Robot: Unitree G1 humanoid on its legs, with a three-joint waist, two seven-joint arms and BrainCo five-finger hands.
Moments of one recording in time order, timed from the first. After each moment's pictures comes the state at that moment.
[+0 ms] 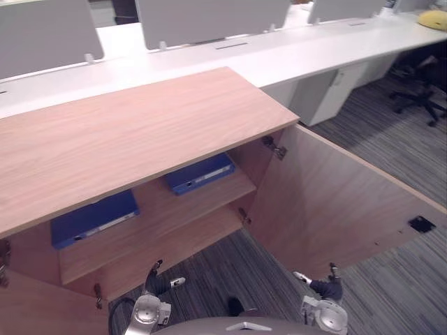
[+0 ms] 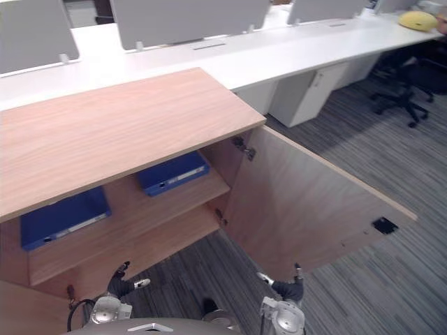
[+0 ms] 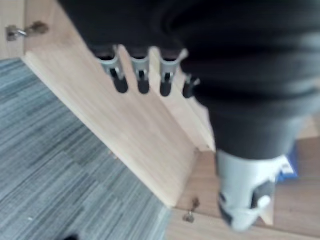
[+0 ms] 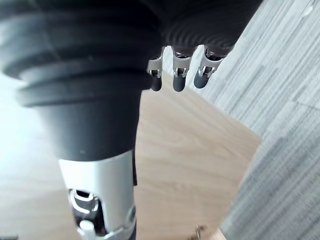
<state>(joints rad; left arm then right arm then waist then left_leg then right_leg) 0.12 0.07 -0.12 0.83 0.16 -0.14 0.22 0.27 0.00 -0.36 0.39 -0.06 -0.15 -0.30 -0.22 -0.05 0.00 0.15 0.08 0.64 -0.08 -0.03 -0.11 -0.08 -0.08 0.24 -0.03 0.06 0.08</state>
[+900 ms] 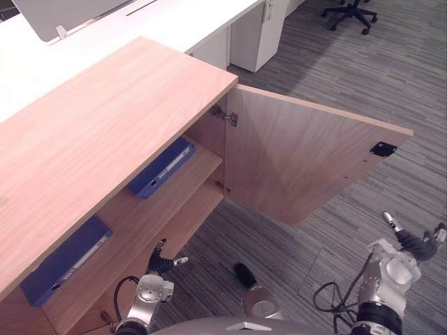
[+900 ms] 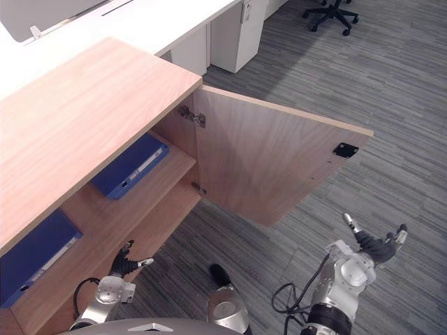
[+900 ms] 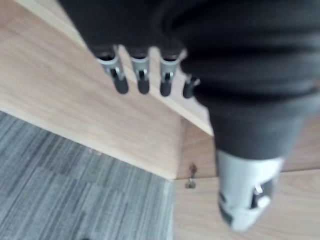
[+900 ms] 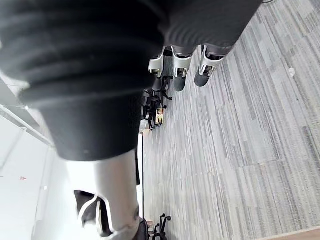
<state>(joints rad) 0.04 0.05 -0.09 0.79 0.18 -0.14 0.20 -0.09 -0.26 -0.70 0.38 0.28 -0.22 -0.37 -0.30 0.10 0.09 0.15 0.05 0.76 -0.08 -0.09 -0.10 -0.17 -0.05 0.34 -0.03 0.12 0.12</state>
